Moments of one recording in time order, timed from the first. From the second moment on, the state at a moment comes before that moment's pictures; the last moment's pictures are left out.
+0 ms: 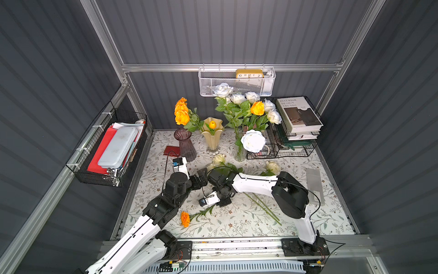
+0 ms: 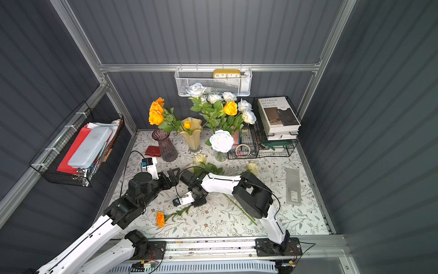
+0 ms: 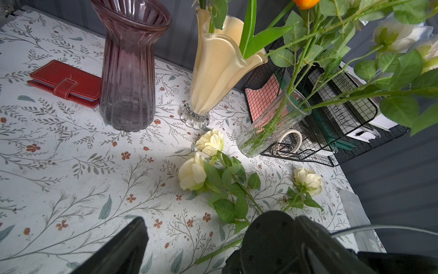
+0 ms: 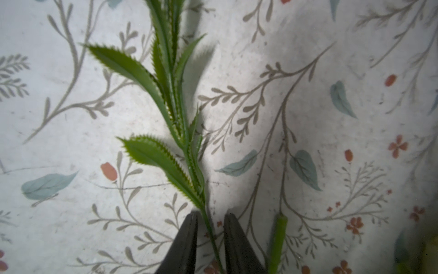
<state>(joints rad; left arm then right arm) -0.61 0.75 0.65 -0.30 -0.22 -0.58 1.01 2.10 1.49 -0.70 -0.19 -0.96</state>
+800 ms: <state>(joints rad) -0.61 0.75 0.65 -0.30 -0.22 -0.58 1.01 2.16 1.60 -0.86 -0.22 -0.96</state>
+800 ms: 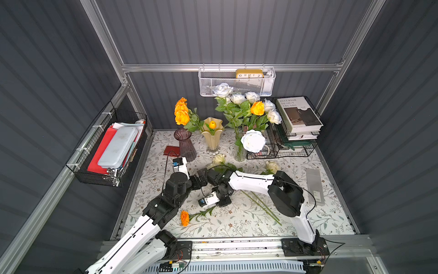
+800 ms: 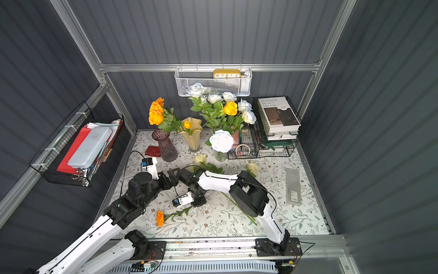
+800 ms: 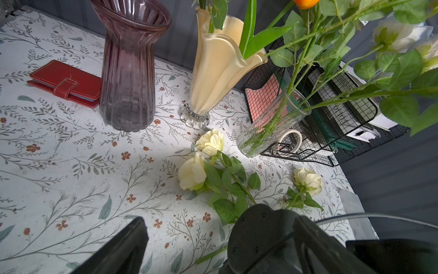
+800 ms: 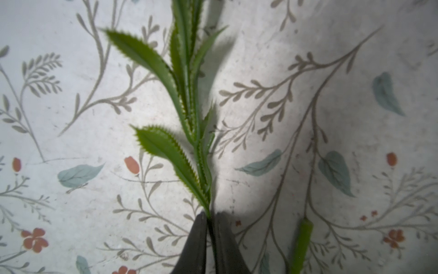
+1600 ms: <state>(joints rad) -0.61 0.71 0.76 -0.31 -0.03 -0.50 1.04 1.99 1.36 -0.68 -0.15 -0.83</state>
